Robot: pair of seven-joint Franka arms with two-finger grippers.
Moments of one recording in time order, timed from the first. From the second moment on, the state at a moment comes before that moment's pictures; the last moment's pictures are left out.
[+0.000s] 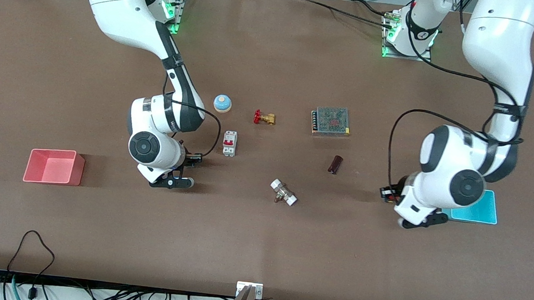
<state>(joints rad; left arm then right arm) -0.18 0.63 0.05 -1.46 -0.09 1.92 -0.36 0.52 0.75 -0.18 -1.51 0.22 2.09 0.18</state>
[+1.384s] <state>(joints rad) 0.07 0.67 0.15 -1.41 -0.09 1.91 0.10 0.03 0.68 -0.25 -1.45 0.11 1.98 -0.22</state>
